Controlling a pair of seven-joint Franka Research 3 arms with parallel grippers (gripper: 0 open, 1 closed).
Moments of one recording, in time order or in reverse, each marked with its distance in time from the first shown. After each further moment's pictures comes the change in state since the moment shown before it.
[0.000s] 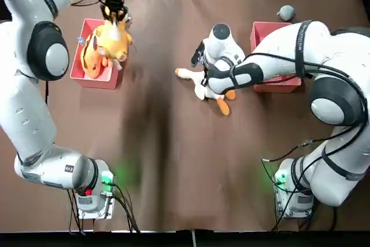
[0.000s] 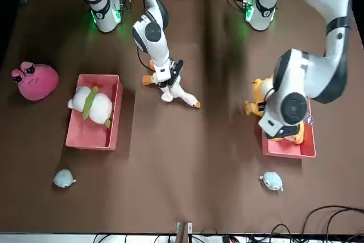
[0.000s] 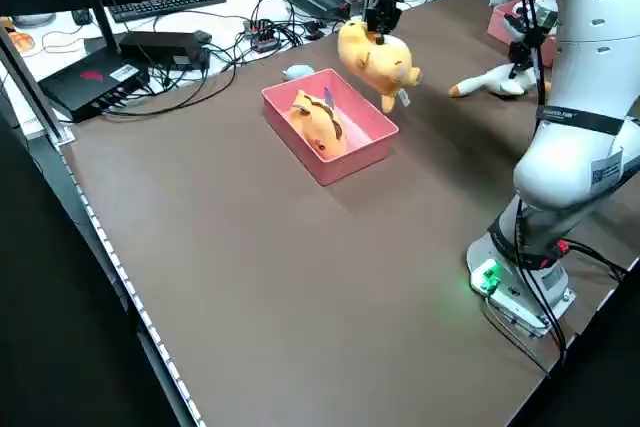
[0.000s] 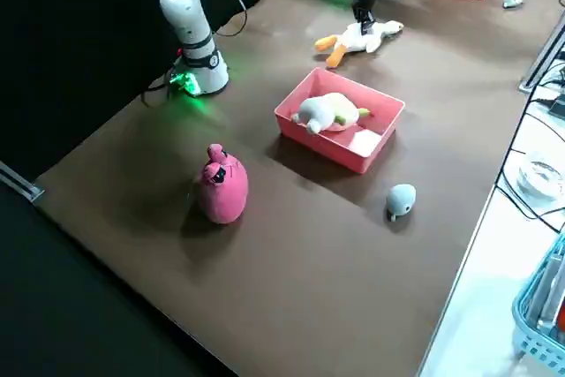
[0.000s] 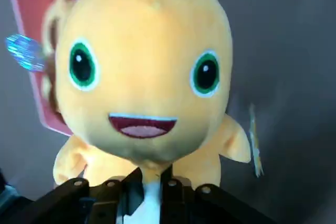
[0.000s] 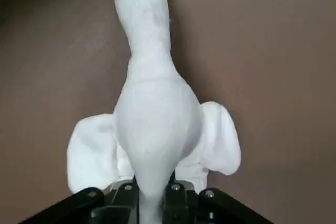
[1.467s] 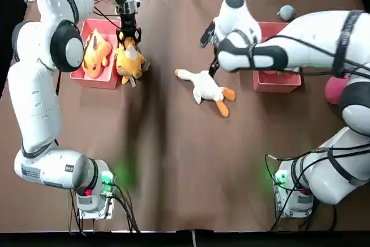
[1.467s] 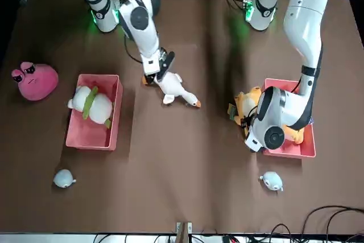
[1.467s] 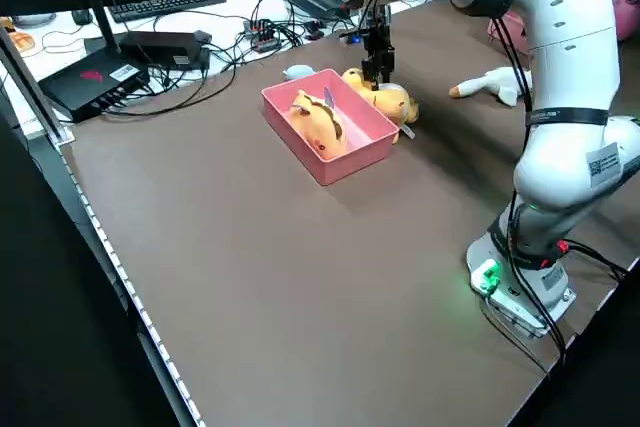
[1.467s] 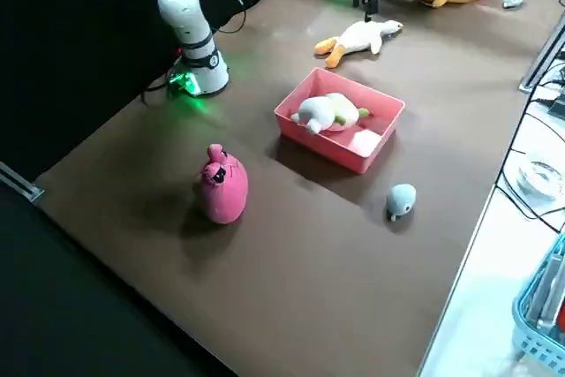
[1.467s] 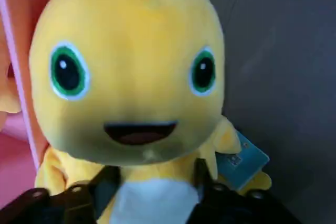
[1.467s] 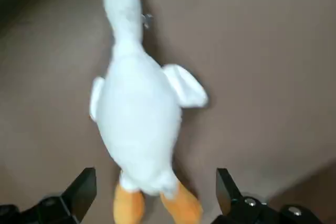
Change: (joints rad) left arm -0.001 0.234 0.012 -0.040 -0.144 0.241 -0.101; right arm -0.077 -0.184 0.021 -0.005 0.013 -0.224 -0.011
